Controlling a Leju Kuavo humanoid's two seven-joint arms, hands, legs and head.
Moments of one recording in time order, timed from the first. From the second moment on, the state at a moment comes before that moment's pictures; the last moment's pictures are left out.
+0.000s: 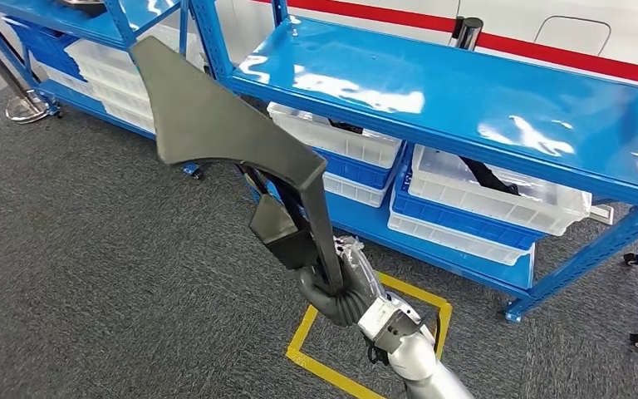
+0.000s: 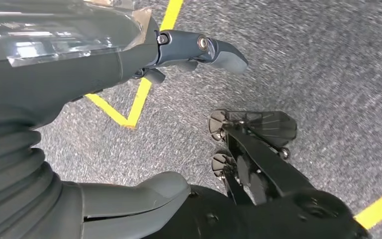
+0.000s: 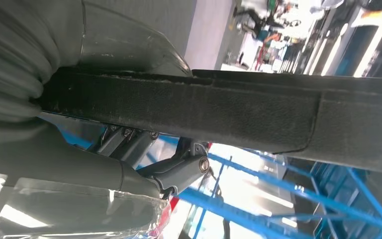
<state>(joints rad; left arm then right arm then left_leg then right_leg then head) -0.07 -0.07 1.02 -0.22 -0.91 -0.33 -0.18 -0.11 0.00 0.50 -1.66 0.10 -0.05 -0.56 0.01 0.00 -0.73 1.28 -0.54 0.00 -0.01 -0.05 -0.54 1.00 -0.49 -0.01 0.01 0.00</state>
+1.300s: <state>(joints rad) -0.07 -0.06 1.02 -0.22 -0.91 -0.34 -0.19 -0.10 0.02 0.47 -1.68 0.11 -0.02 -0.55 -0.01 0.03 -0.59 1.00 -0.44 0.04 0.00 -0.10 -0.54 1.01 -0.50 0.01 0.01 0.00</state>
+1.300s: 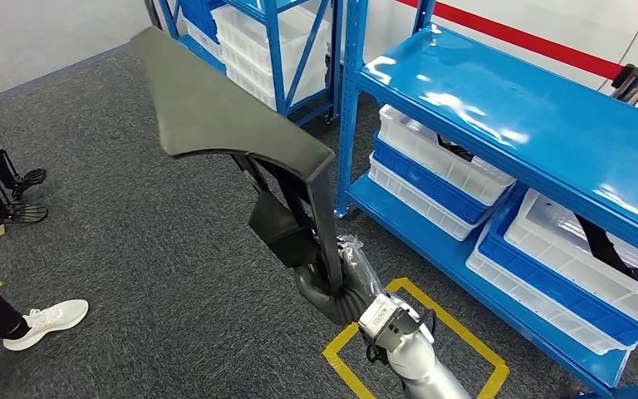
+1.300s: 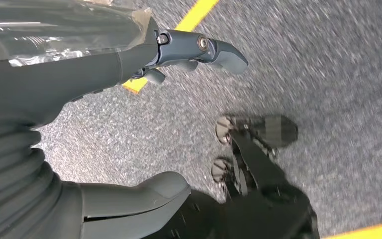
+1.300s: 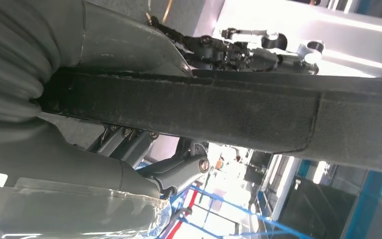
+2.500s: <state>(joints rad) -0.15 -0.07 1.06 -0.25 -0.83 -0.33 -0.50 0.17 0.03 0.21 -1.88 0.26 -0.09 -0.59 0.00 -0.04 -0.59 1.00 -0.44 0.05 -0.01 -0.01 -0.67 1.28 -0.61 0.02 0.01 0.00</state>
